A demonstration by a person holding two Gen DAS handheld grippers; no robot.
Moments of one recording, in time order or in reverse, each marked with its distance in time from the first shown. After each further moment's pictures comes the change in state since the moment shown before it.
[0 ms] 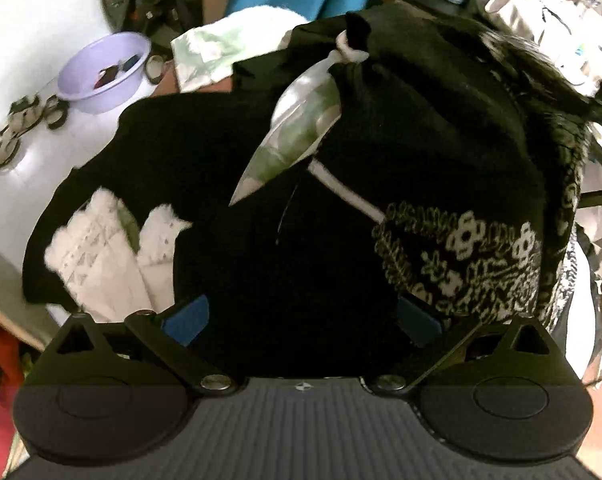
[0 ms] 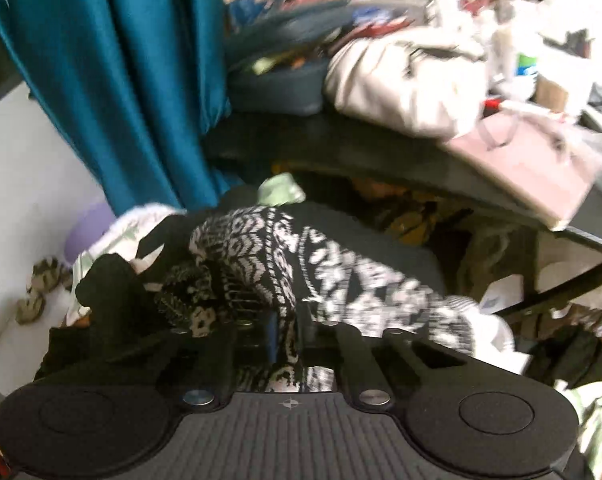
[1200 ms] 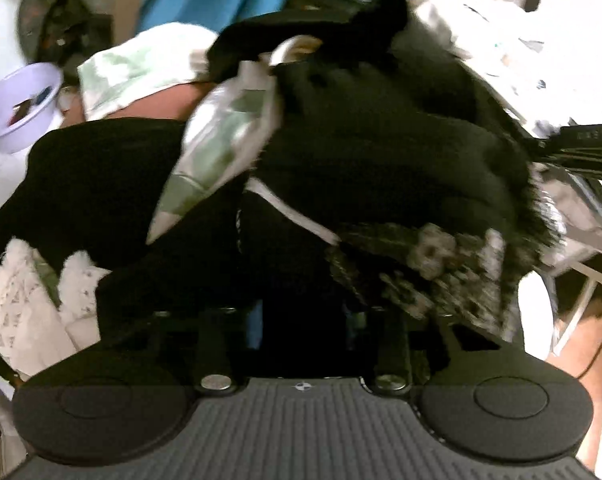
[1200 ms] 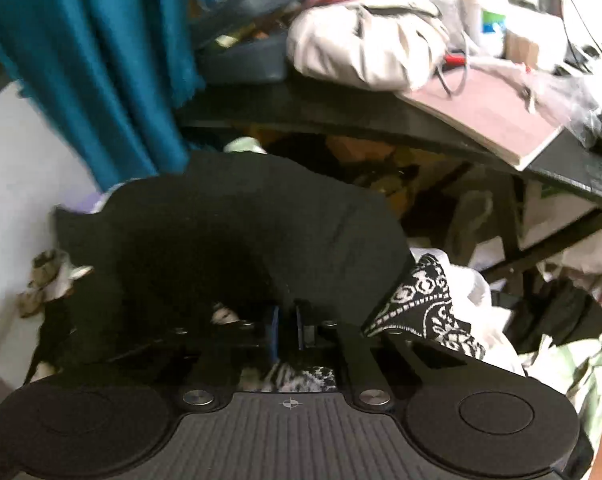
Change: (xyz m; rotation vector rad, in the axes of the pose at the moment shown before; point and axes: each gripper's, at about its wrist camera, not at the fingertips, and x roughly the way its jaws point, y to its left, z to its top) left arm 0.020 -0.004 0.002 0.131 -0.040 -0.279; right arm 0.000 -0.033 -0.026 0.017 0.089 0.044
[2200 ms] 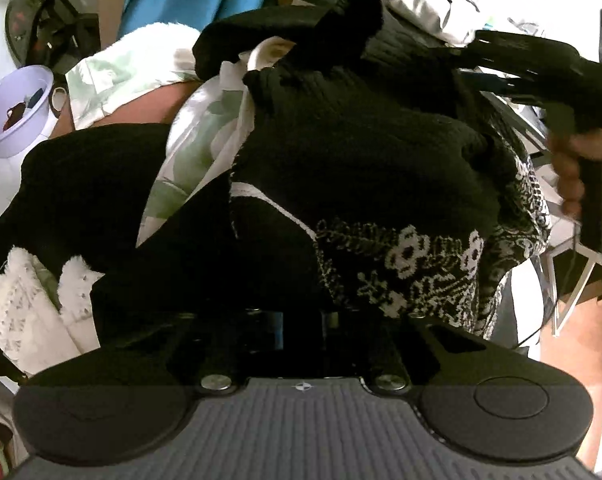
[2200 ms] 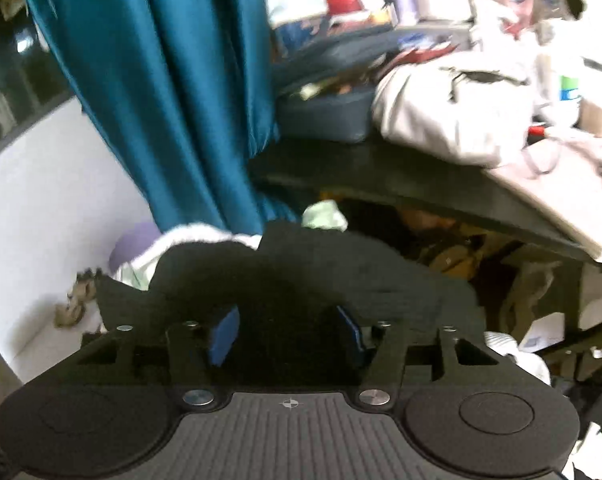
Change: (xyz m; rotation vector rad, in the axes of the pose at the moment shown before) left arm 0.002 -0.012 0.008 0.031 0.049 0.052; right arm 0.038 0.032 0.038 -0.095 -0.126 0.122
